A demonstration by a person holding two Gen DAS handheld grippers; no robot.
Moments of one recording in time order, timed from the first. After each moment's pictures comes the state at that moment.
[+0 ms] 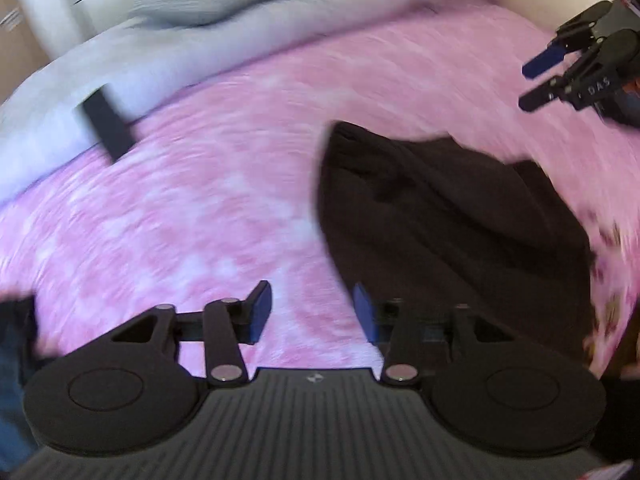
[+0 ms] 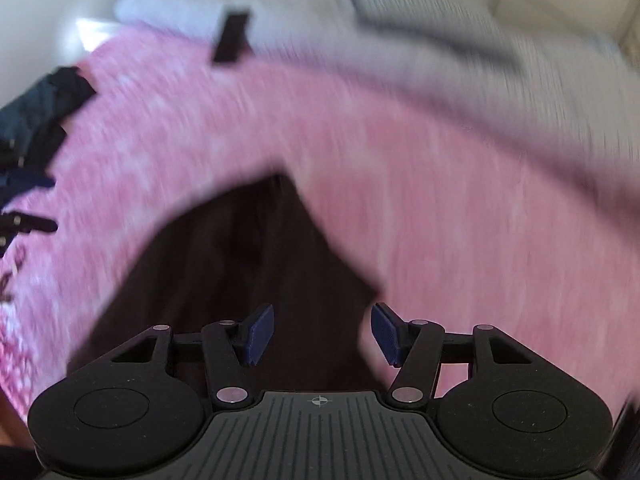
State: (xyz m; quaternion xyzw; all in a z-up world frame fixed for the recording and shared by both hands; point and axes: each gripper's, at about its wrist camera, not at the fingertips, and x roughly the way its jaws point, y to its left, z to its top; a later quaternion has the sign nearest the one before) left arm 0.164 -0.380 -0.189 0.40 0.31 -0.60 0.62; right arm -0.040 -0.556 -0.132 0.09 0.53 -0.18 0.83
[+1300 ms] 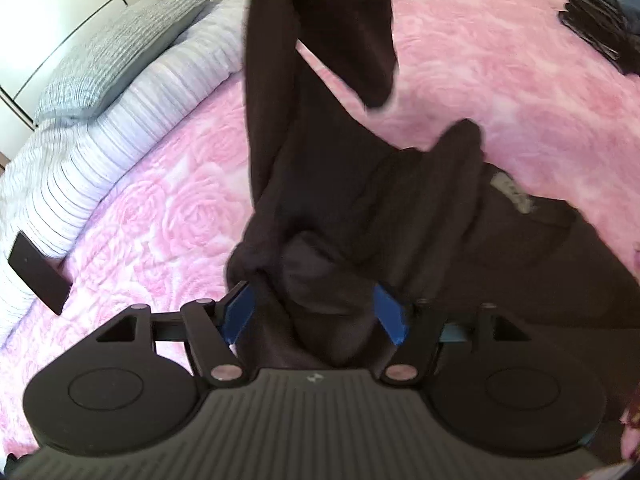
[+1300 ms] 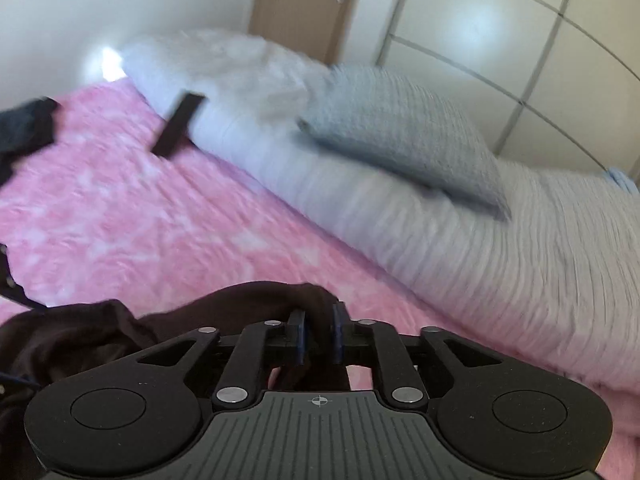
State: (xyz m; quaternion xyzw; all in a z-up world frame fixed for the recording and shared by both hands) left arm 0.088 -0.554 -0.259 0.47 0.23 -0.60 0.61; right arm 0.046 -0.780 -0.121 -0.06 0.40 -0.13 0.90
